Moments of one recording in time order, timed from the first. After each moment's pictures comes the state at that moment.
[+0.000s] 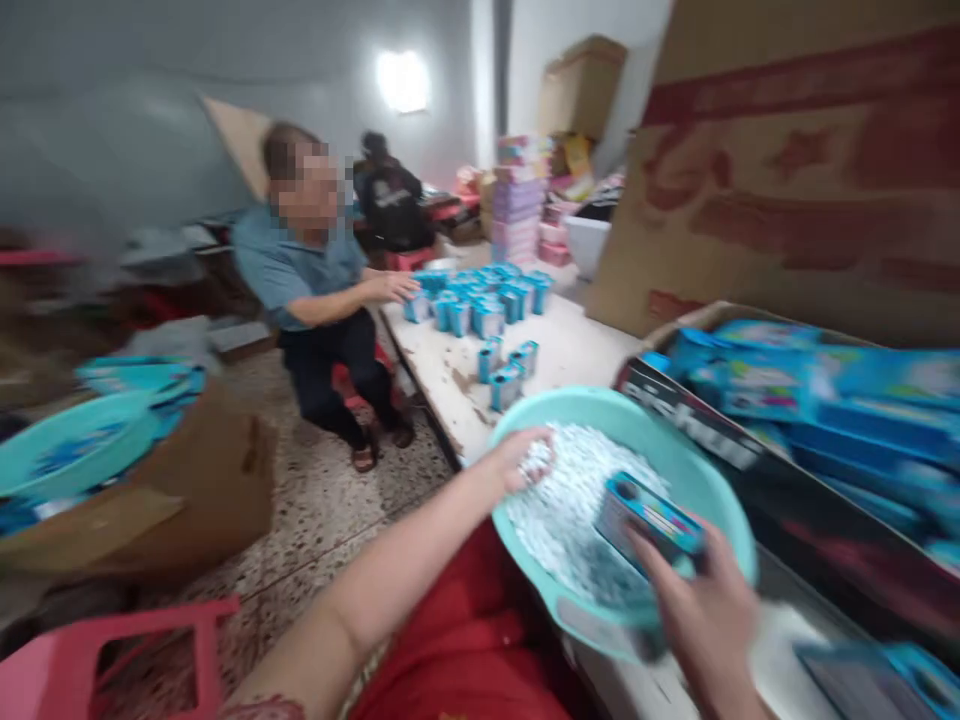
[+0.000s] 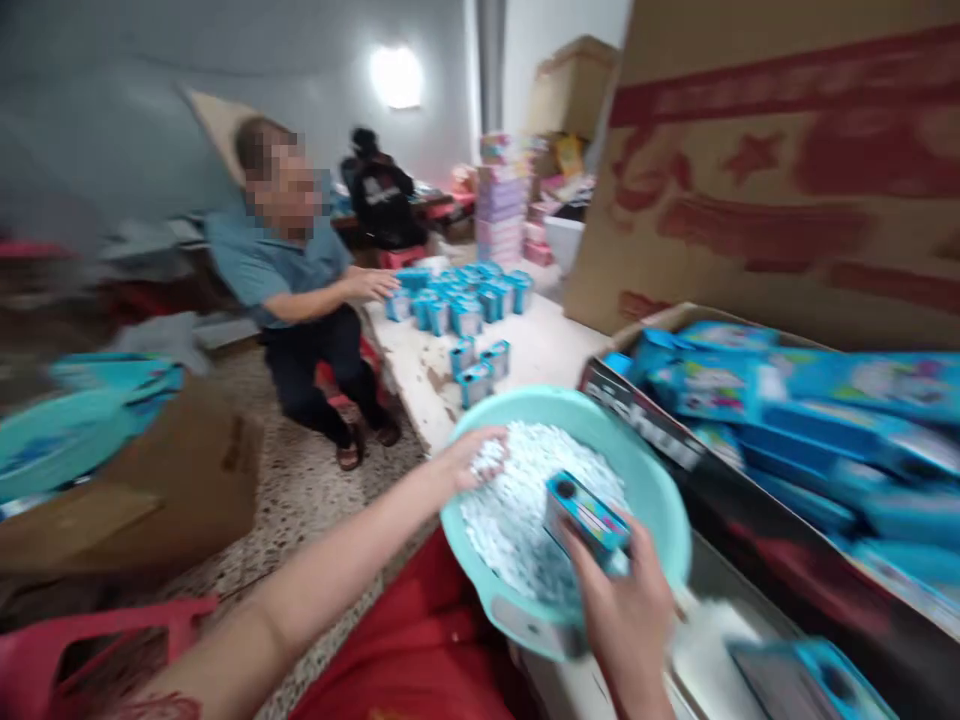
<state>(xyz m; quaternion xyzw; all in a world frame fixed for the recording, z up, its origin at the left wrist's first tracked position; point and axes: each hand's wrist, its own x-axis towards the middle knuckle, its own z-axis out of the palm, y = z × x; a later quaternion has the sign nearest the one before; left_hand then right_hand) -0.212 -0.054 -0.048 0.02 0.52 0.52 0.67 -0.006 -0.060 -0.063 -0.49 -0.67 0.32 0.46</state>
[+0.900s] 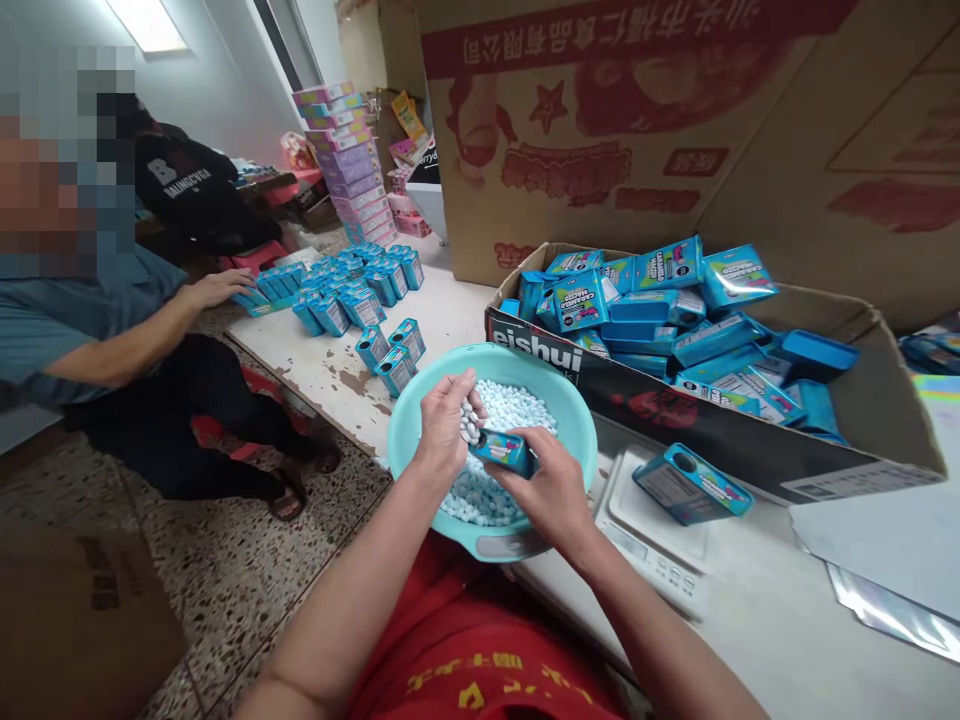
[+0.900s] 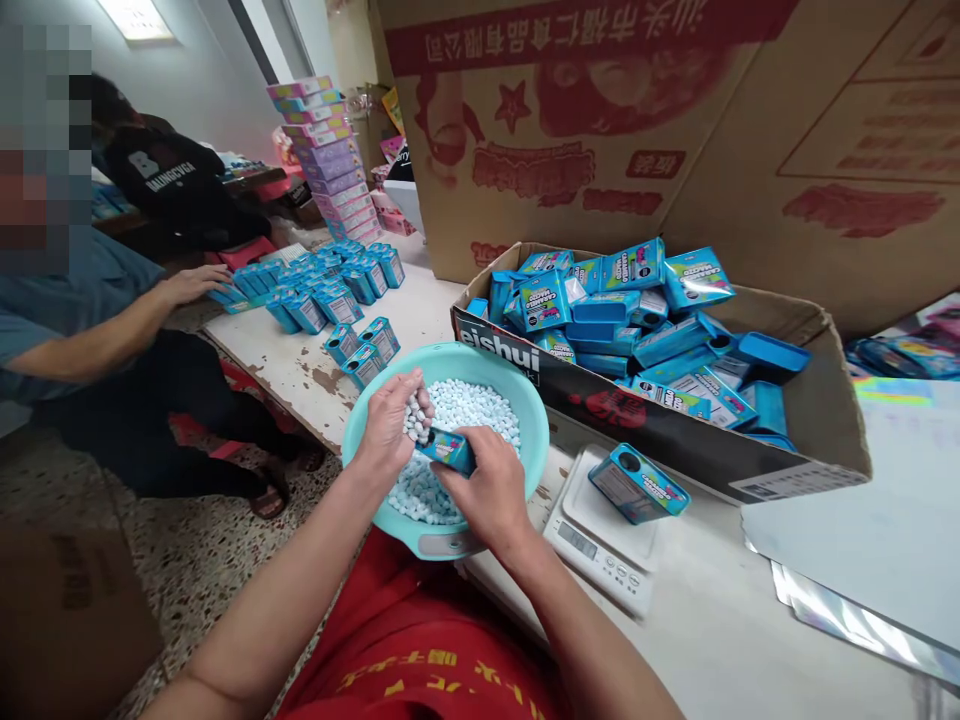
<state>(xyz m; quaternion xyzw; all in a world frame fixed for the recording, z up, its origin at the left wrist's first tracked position) -0.146 -0.041 -0.007 0.23 0.49 0.69 0.48 -0.011 -0.064 -0.044 -0.44 -0.76 0.28 0.39</state>
